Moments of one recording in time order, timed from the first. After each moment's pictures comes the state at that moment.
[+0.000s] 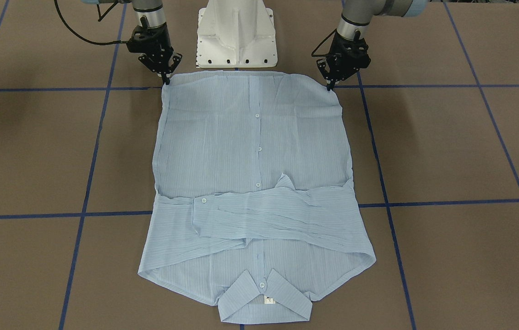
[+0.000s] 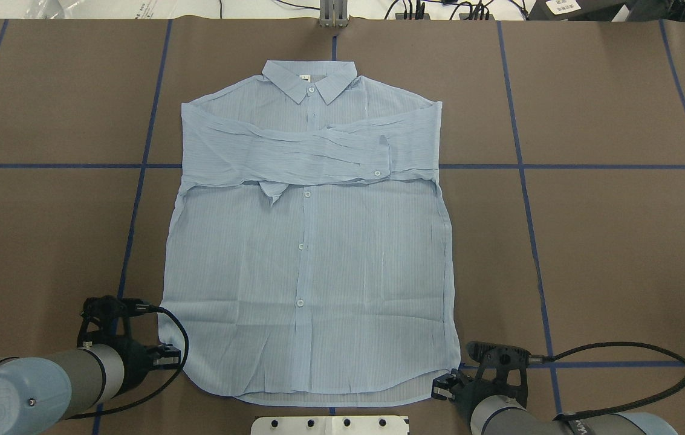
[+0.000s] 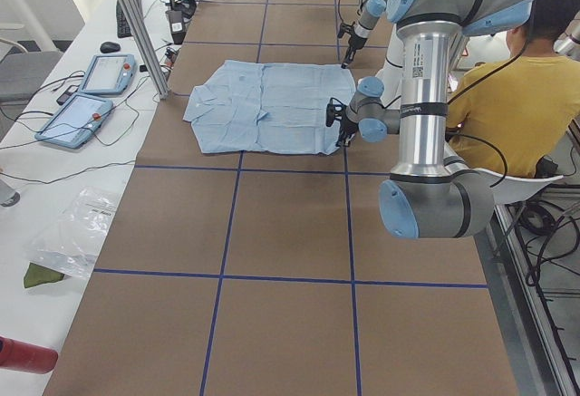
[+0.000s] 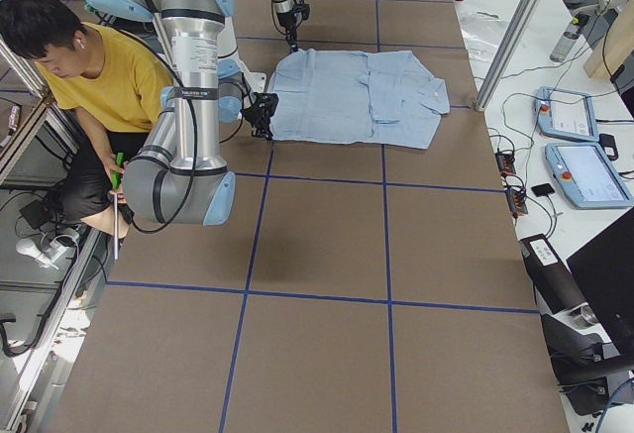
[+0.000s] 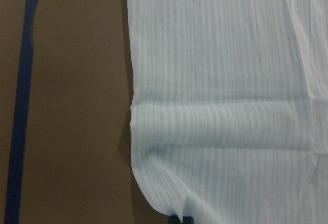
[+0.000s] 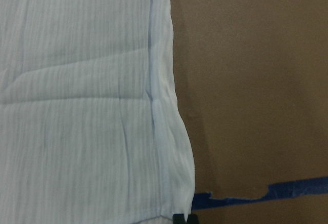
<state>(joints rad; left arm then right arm) -0.13 -1.52 -2.10 -2.01 -1.44 -1.45 -0.07 -1.50 2.09 -1.38 1.18 1.77</state>
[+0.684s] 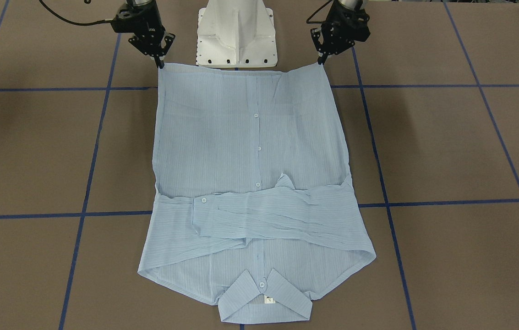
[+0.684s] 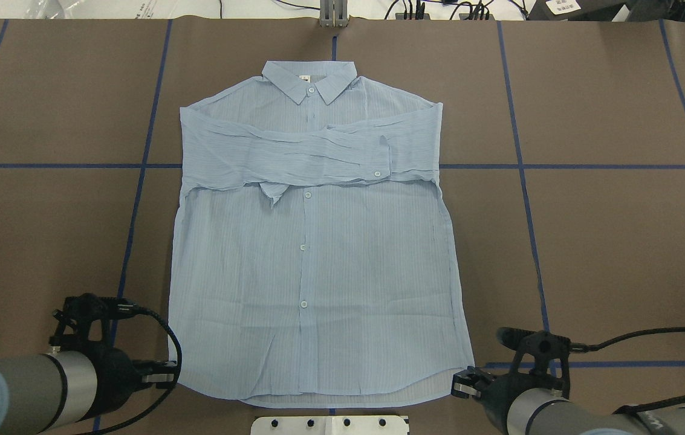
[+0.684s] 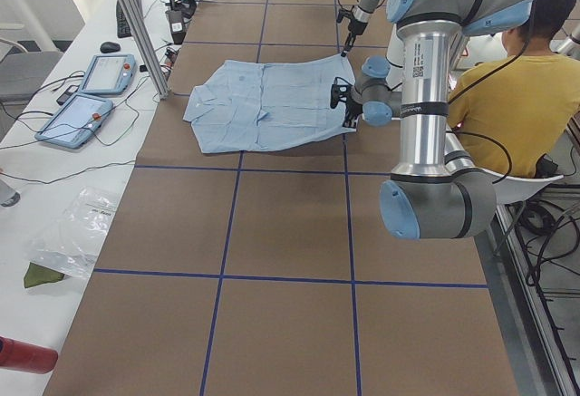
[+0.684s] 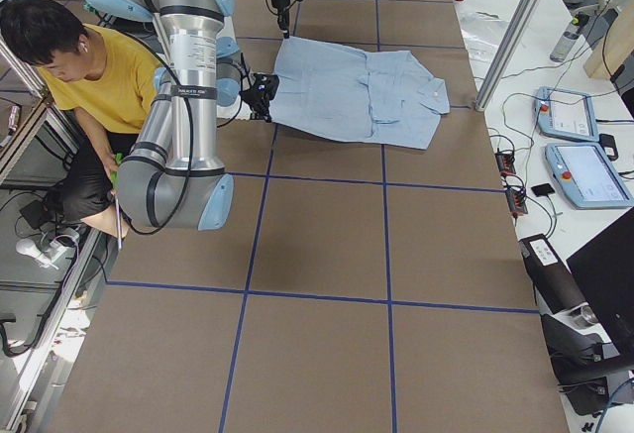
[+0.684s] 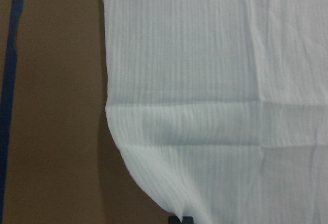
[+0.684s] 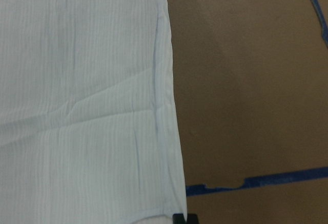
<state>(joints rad) -0.13 -1.51 -2.42 -1.84 -1.58 -1.45 -0.05 -1.59 2.40 -1.53 1.27 1.77</state>
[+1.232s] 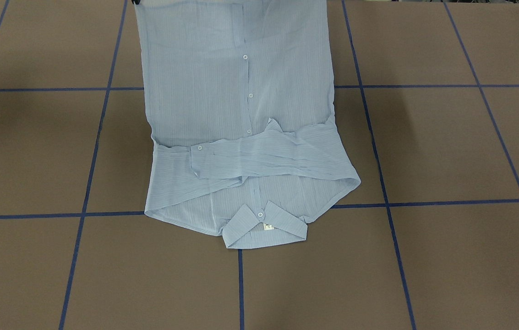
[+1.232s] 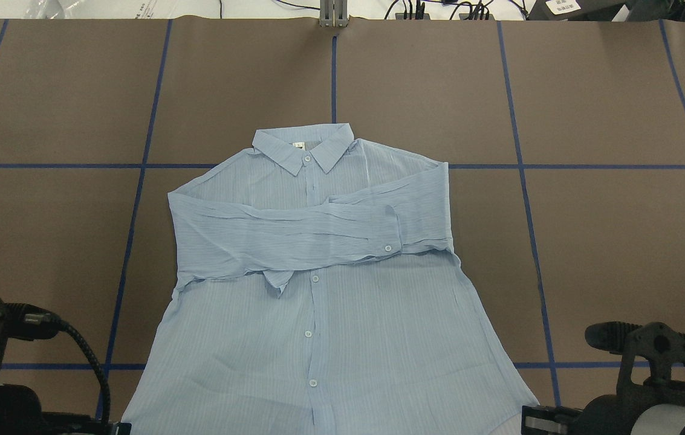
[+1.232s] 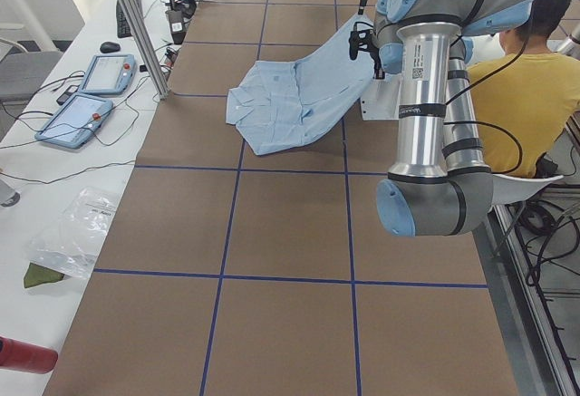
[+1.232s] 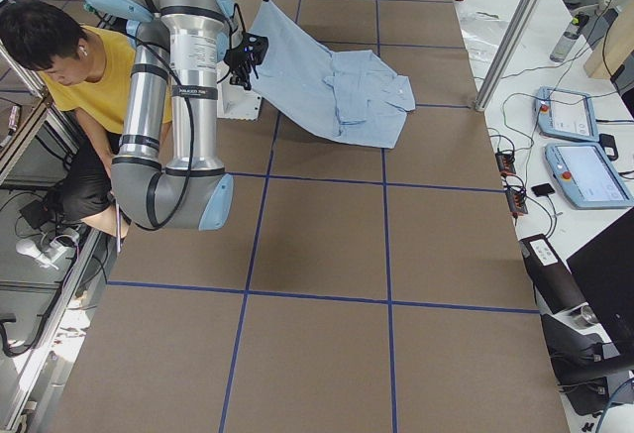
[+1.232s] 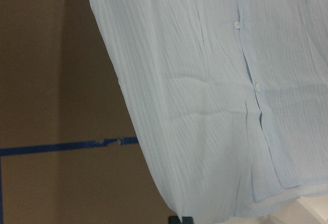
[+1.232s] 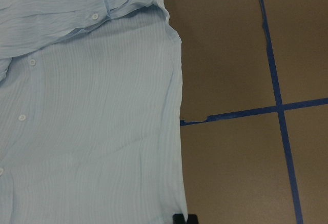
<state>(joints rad) -0.17 -1.59 -2.70 -1.54 -1.80 -1.44 -0.04 -1.54 2.76 -1.92 1.44 1.77</state>
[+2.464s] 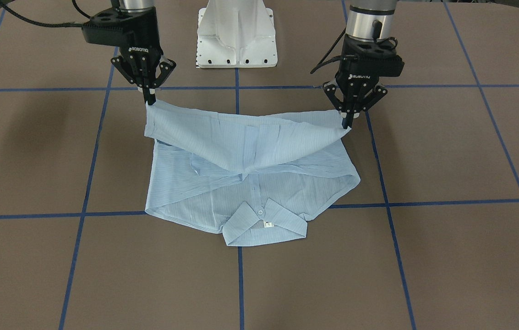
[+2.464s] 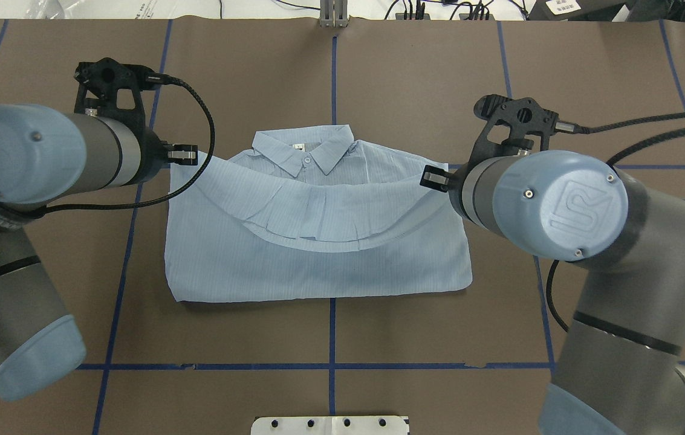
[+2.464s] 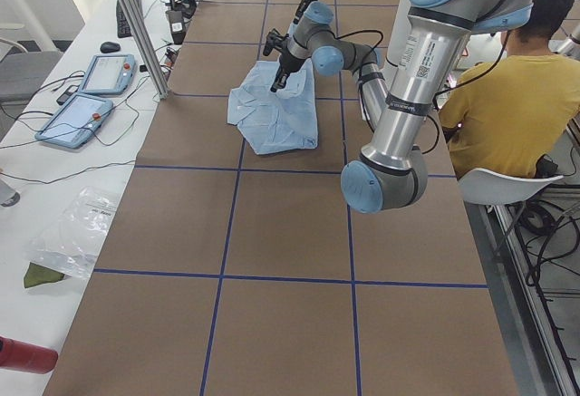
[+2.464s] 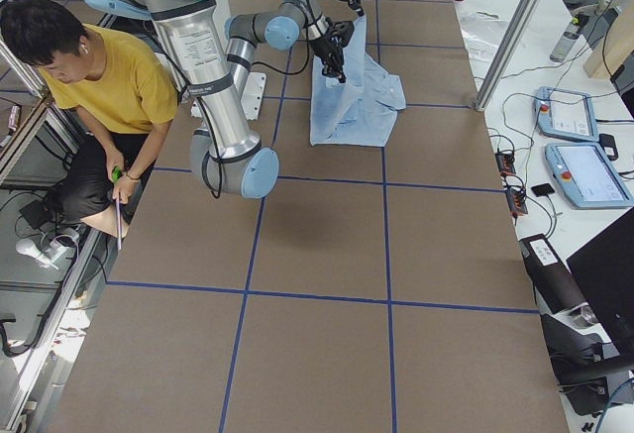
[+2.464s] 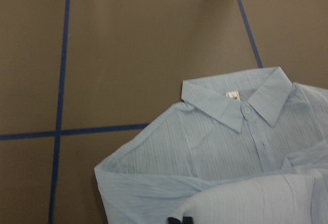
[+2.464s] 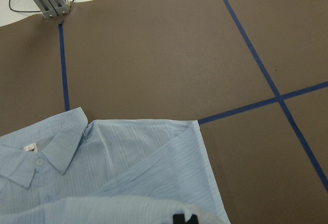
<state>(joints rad) -0.64 -1.99 -2.07 -1.57 -1.51 -1.08 0.51 -1.07 2.16 -1.81 1.43 1.50</state>
